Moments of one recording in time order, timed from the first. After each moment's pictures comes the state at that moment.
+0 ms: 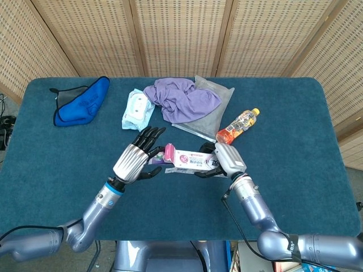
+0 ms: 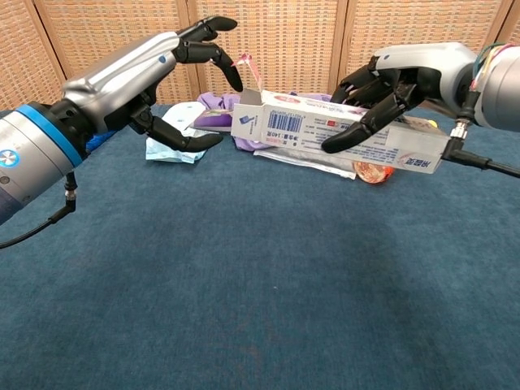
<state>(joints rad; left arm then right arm) -0.70 -1.68 -0.18 -1.42 1.58 1.30 0.10 0.80 -1.36 0.33 -1.95 -0.64 1.07 -0.21</state>
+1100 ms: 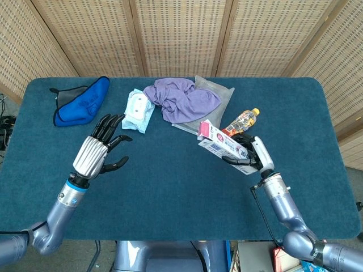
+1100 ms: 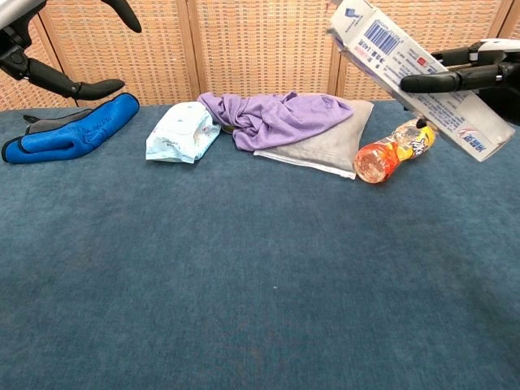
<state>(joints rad) -0.59 -1.45 -0.16 -1.50 1.61 1.43 0.00 0.51 -1.32 0.40 -1.75 -1.02 0.91 0.57</state>
